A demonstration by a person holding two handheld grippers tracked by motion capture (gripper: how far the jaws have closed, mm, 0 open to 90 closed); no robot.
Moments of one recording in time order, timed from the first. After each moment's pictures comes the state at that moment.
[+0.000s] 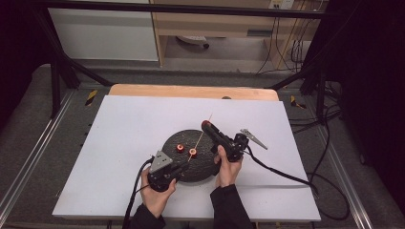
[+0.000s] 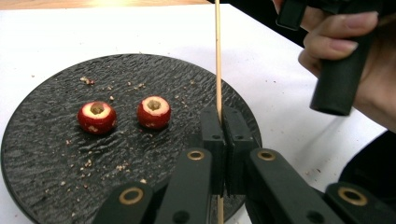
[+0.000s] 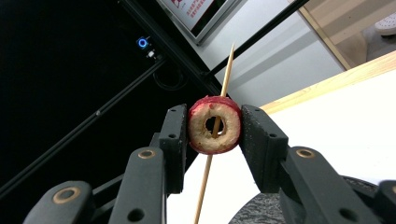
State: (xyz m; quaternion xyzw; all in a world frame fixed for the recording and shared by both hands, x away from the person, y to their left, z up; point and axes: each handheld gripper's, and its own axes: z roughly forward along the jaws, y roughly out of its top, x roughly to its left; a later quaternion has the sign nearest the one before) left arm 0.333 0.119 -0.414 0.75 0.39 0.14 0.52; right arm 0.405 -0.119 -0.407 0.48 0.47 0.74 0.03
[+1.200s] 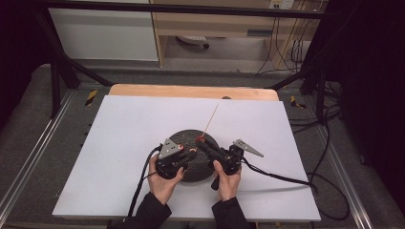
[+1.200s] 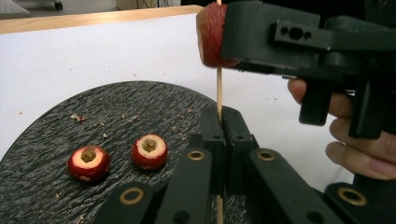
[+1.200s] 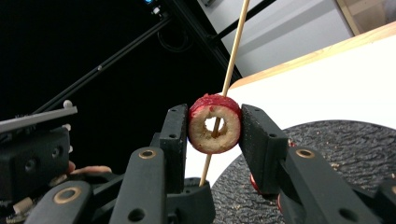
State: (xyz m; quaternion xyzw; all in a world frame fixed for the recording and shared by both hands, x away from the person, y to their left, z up) left arm 0.359 0.100 -0.397 0.76 0.38 0.14 0.51; right arm 0.378 -0.112 -0.423 0.46 0.54 0.70 0.01
